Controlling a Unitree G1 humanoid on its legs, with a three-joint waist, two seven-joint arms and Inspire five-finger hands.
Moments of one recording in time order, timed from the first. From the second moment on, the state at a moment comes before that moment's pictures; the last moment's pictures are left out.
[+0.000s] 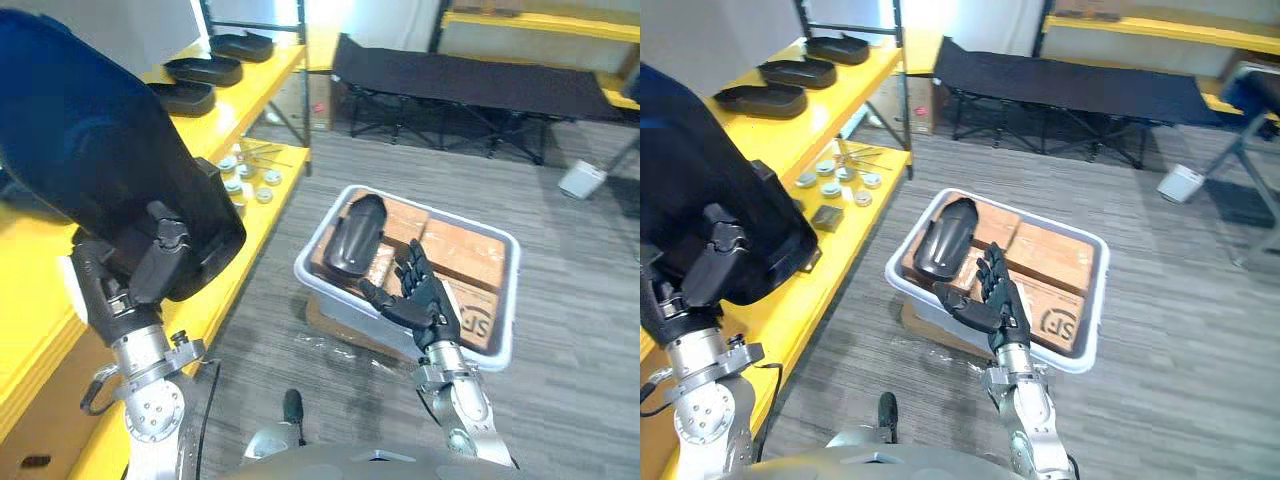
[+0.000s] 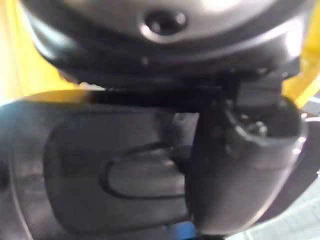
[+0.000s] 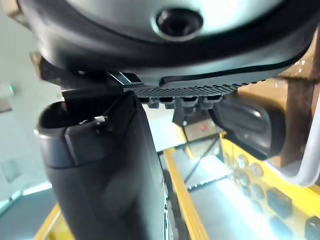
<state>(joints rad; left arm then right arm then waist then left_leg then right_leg) 0.41 0.08 0.14 -0.44 -0.07 -0.43 0.42 0.24 -0.16 0.24 0.11 0.36 -0.37 -0.02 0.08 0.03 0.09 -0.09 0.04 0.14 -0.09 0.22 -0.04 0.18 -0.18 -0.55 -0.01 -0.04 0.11</state>
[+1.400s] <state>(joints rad) 0.45 0.15 -0.10 -0.37 -0.30 -0.44 0.10 0.10 -0.21 0.35 0.04 0.05 -0.31 -0.21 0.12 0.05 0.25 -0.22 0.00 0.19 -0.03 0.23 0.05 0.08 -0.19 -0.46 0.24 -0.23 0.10</state>
